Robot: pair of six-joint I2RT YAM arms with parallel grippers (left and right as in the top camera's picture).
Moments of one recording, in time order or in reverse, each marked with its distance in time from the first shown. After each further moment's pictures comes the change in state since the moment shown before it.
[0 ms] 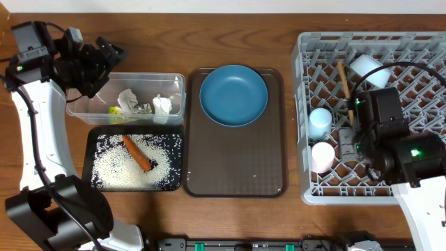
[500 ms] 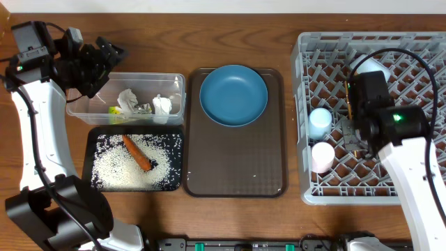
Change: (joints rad) left arm 0.000 0.000 0.000 0.000 0.000 0.000; right arm -0.055 0.186 0.000 0.017 0.135 -0.065
